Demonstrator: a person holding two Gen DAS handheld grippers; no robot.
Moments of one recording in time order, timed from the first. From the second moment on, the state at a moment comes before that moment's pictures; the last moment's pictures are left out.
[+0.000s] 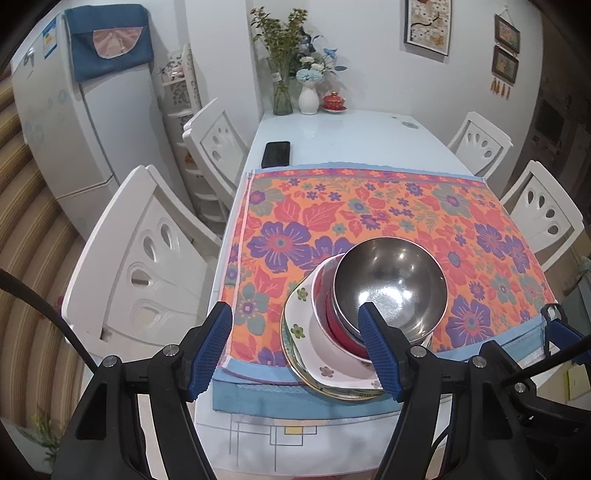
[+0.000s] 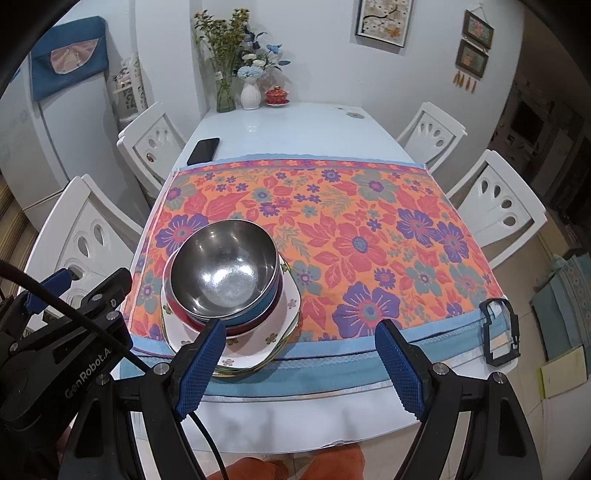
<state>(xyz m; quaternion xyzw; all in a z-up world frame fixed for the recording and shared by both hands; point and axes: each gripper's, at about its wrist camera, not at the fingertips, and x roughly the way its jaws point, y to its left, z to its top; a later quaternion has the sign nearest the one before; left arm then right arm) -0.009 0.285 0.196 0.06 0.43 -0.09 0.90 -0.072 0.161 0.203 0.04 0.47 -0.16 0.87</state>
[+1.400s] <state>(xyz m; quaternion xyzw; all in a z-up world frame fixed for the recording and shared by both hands) 0.020 0.214 0.199 0.09 0.45 -0.02 0.89 -0.019 0.082 0.197 0.04 0.49 -0.08 0.87</state>
